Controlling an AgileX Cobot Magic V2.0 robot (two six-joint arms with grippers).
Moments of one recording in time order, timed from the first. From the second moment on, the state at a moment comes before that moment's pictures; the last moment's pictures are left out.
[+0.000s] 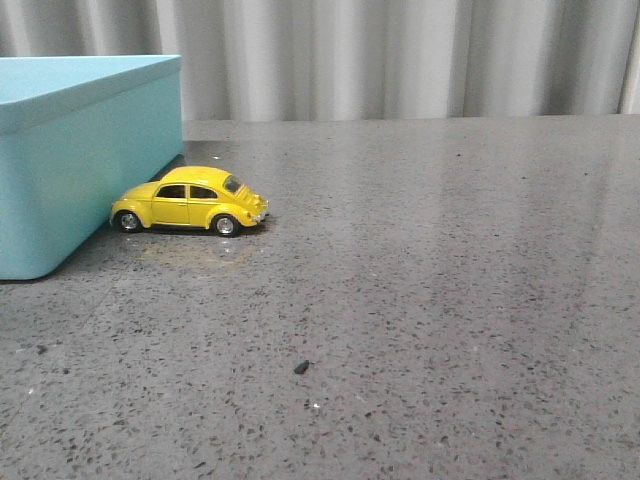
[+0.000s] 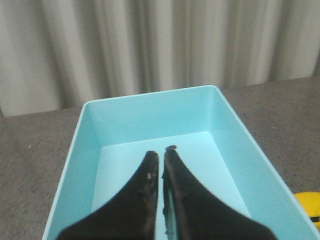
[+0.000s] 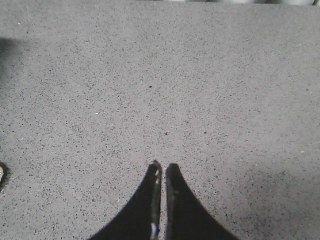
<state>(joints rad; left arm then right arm) -0.15 0.65 -0.71 -0.05 0.33 0.10 0.09 1.14 -1.33 0.01 0.92 0.05</state>
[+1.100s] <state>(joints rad) -0.64 1.46 -1.39 0.04 0.85 0.74 0.09 1.04 -1.18 0.01 0.80 0.05</state>
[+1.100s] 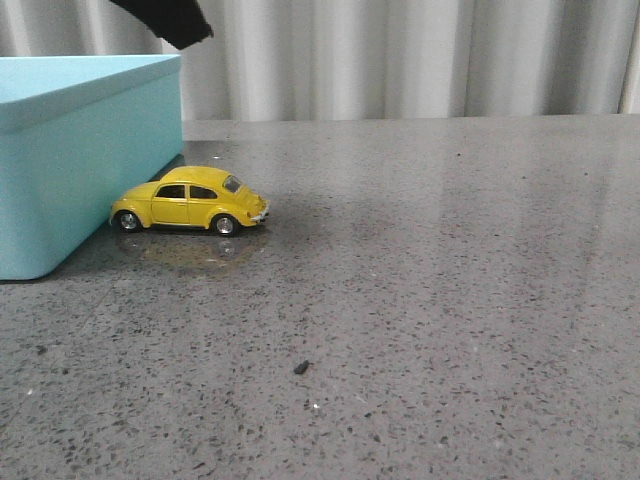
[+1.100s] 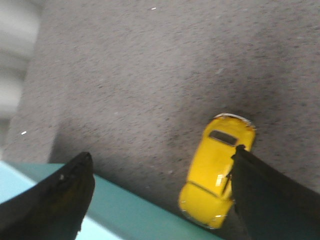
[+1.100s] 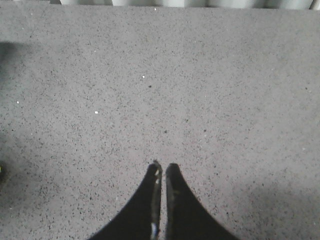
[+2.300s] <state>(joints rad) -0.60 1.76 -1.46 0.04 0.99 0.76 0.09 1.02 -1.16 0.02 0.75 0.05</state>
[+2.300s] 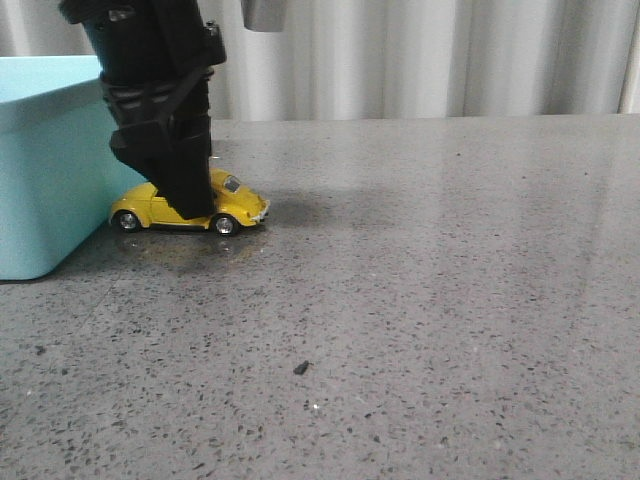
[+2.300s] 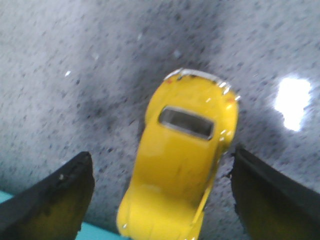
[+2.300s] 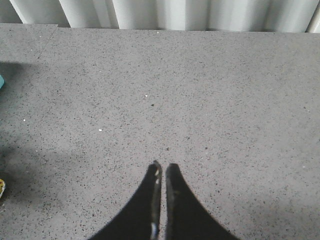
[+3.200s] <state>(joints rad) -0.59 1.81 -1.46 0.03 0.98 0.78 0.09 1.02 -1.16 0.02 0.75 0.05</state>
